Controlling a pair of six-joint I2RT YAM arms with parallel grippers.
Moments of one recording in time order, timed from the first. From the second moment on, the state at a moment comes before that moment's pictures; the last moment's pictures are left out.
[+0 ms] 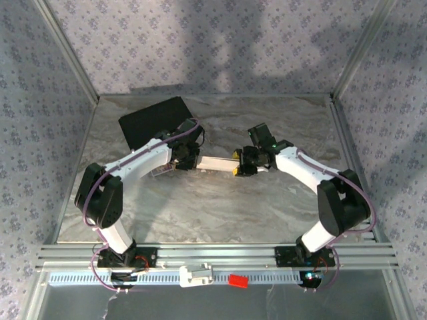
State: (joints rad) left arm -0.65 1.69 1.31 -0.76 -0.05 -1.98; right arm 0.47 1.57 1.06 -0.49 -0.40 2.03
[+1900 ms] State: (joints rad) left arm -0.90 1.66 1.21 -0.50 -0.04 0.64; right arm 0.19 1.71 1.29 -1.04 -0.62 1.45
